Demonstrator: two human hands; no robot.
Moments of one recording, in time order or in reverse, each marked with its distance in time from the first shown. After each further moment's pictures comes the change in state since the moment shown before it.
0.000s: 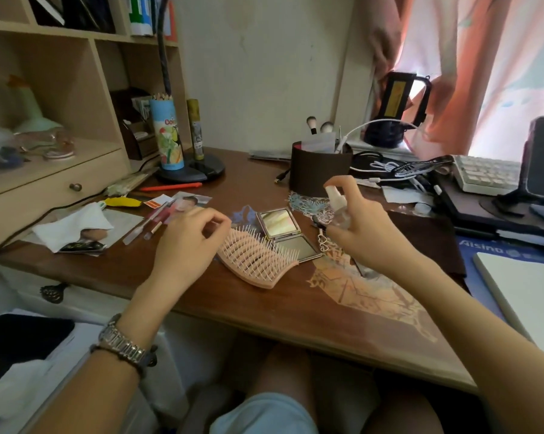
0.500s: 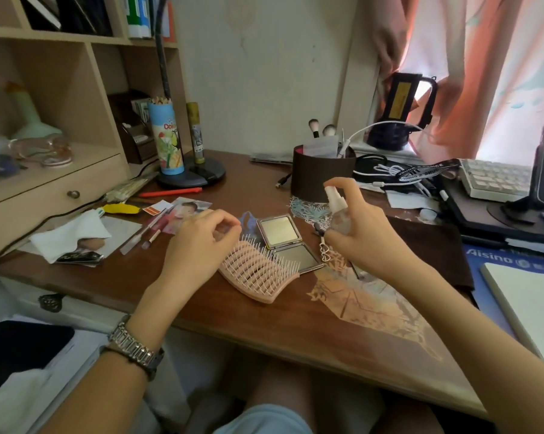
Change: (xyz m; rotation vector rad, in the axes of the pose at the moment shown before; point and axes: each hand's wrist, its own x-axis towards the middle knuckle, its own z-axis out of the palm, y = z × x) left_hand 0.015 0.015 0.005 -0.013 -0.087 -0.065; right_hand 0.014 0.003 0.000 0.079 0.022 -0.007
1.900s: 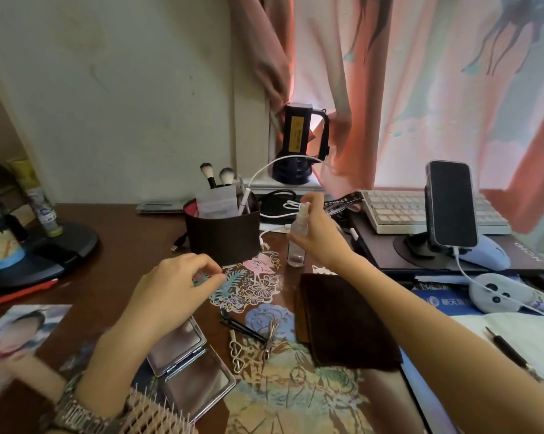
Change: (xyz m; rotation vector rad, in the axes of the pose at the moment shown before) left_hand 0.133 0.066 0.091 -0.003 -0.411 0.184; right_hand 0.116 0.160 -0.051 -0.022 0.261 0.195
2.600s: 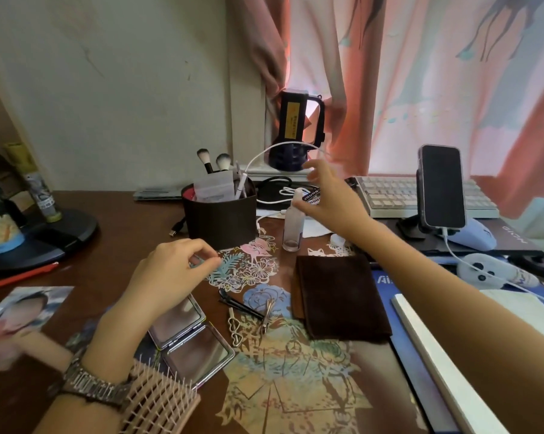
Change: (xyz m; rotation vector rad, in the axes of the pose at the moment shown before) left_hand -0.005 -0.002 0.000 -0.027 -0.010 -0.016; right_hand 0.001 -0.010 -0.042 -0.261 0.018 -0.100
